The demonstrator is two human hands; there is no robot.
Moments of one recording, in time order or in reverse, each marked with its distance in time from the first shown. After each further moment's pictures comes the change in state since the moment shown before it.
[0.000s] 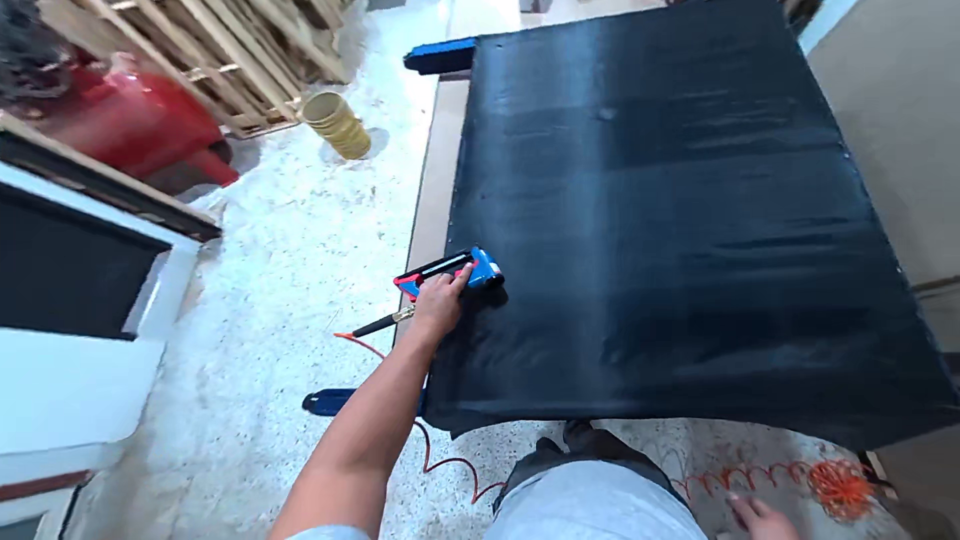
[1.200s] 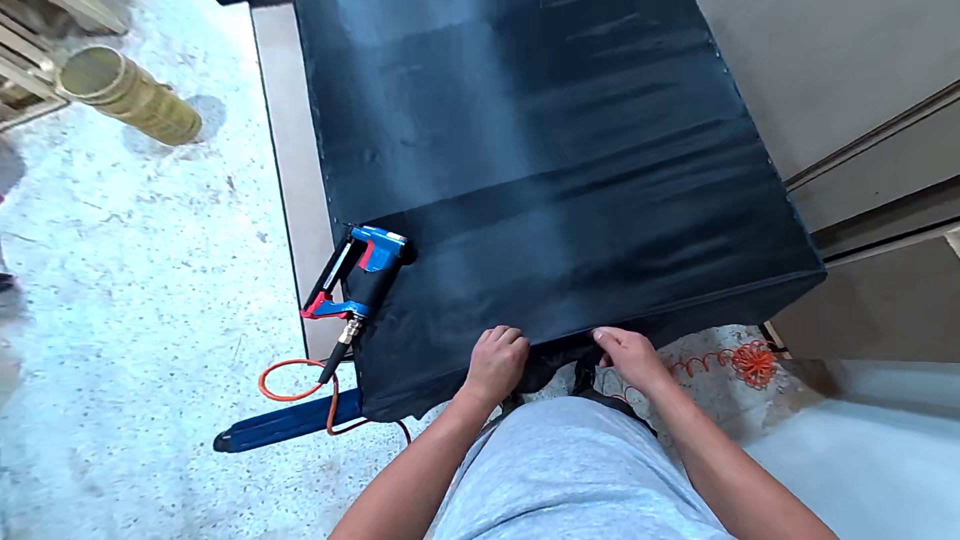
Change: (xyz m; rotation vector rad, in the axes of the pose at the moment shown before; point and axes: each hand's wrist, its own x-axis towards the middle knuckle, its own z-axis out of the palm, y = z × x) left_hand -0.132 0.217 0.074 -0.266 0.098 0.559; right_hand -0.011 -0.194 0.024 0.043 0.057 -0.483
